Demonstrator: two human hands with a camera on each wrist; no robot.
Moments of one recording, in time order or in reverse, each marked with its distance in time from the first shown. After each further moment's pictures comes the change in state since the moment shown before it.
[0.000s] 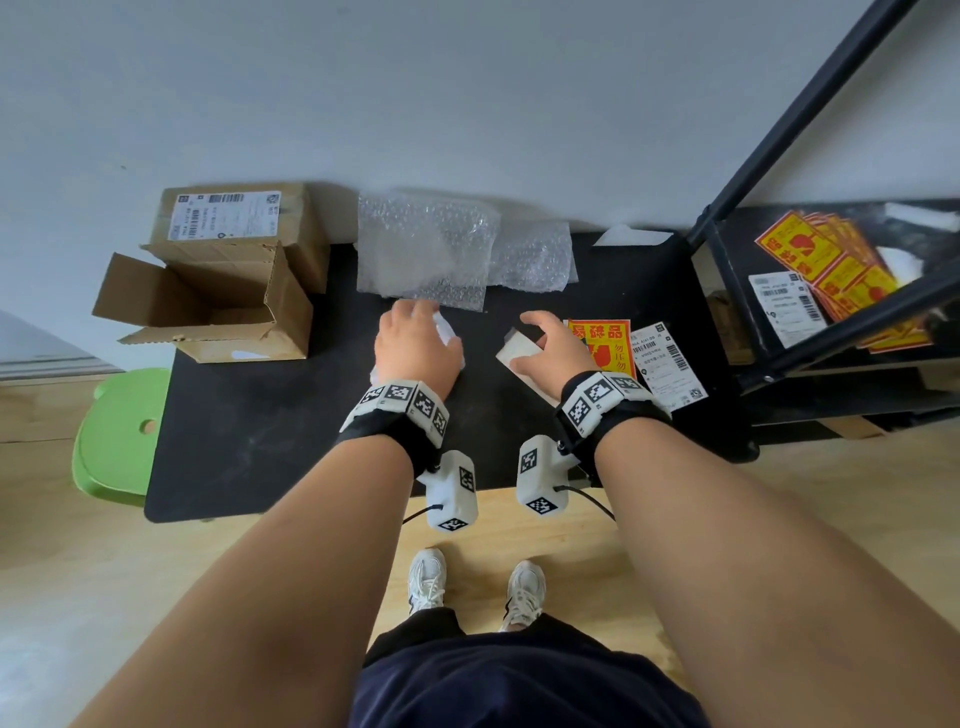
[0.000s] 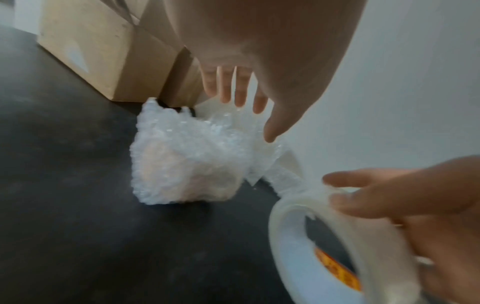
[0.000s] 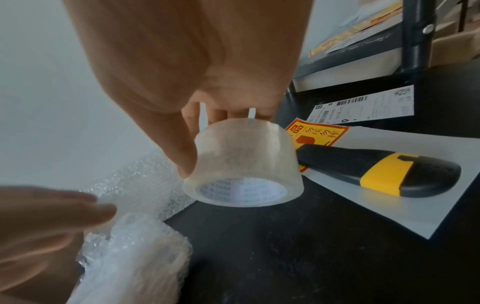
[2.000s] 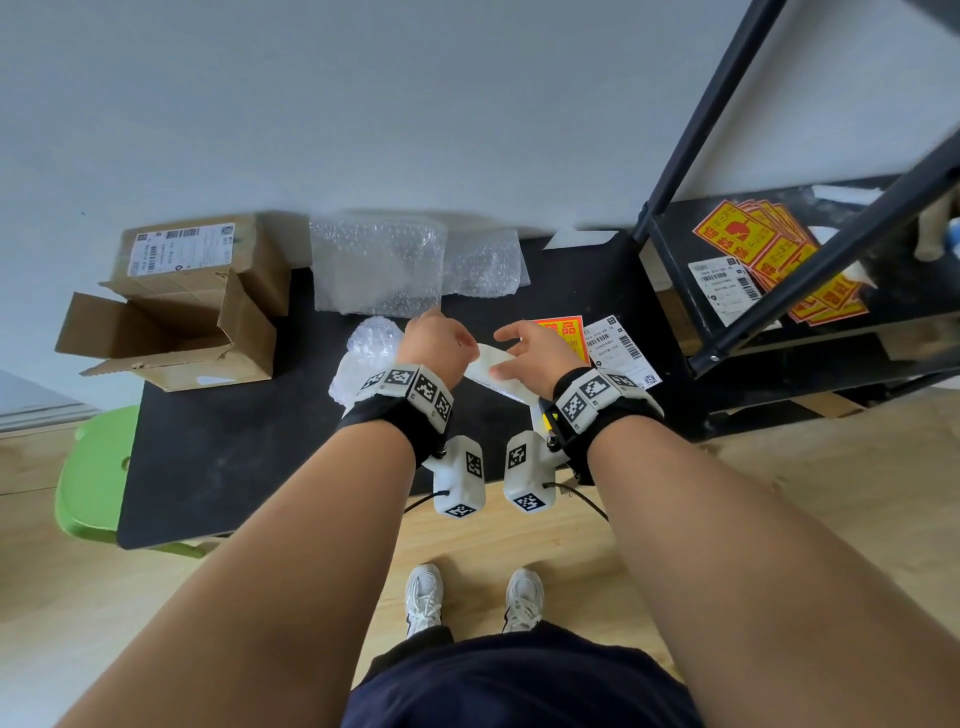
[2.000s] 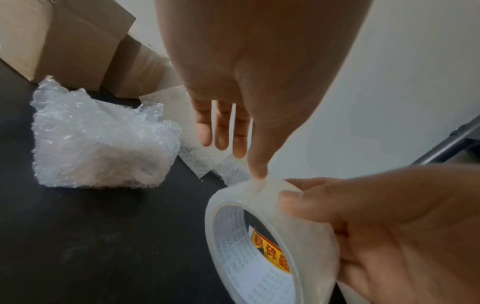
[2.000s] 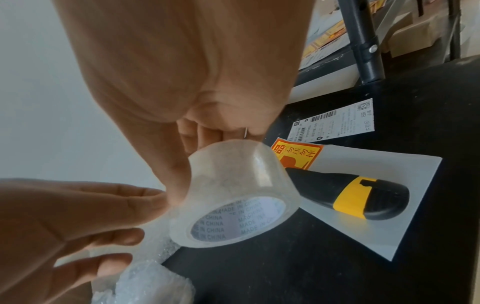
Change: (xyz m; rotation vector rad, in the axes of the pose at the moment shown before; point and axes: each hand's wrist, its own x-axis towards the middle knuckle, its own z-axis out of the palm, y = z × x) left_hand -0.008 0.064 0.021 -0.020 -0.257 0.143; right_hand -0.027 0.021 -0.040 0.149 -0.090 0.012
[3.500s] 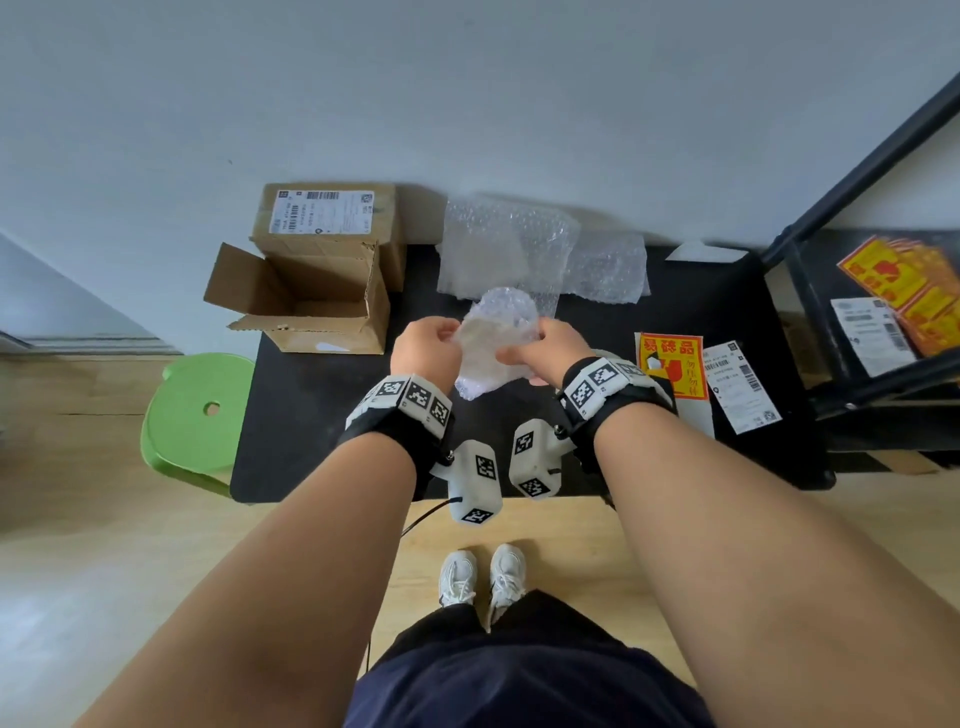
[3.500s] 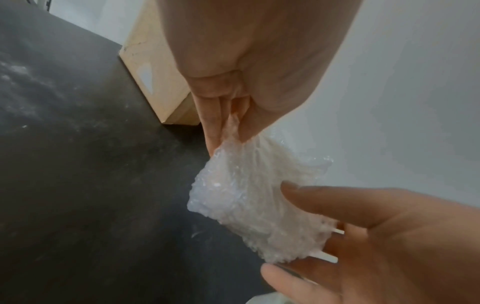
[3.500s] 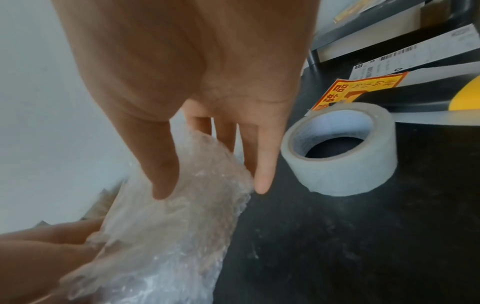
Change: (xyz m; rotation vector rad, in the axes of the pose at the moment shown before) left_hand -0.020 -0.133 -0.072 -0.397 0.219 -0.288; right_hand 0.044 -0.088 0.116 -0.030 -0.029 0.082
